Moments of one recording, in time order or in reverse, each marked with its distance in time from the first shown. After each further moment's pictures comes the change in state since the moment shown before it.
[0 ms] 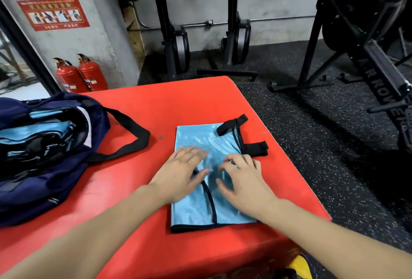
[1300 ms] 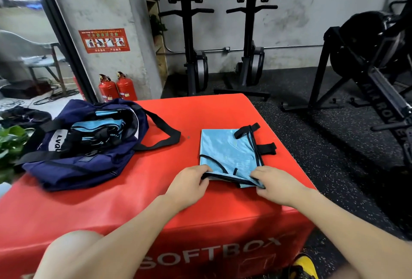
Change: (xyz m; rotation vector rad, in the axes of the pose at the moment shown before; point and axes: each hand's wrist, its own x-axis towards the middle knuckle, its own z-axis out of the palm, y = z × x) left_hand -0.097 0.042 -0.030 -0.278 0.178 -0.200; right_hand -0.042 0.006 -0.052 -0.202 -0.303 -0.188
